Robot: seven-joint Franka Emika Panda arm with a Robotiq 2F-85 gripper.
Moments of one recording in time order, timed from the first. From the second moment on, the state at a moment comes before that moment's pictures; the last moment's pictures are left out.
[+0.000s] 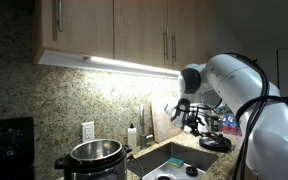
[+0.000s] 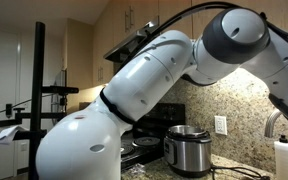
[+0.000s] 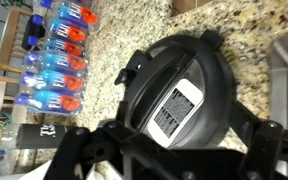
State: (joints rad) arm -0.46 0.76 -0.30 -1.50 -0.92 2.06 0.00
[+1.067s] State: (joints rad) arm -0.38 0.14 -0.20 -2.33 -0.59 2.07 -0.42
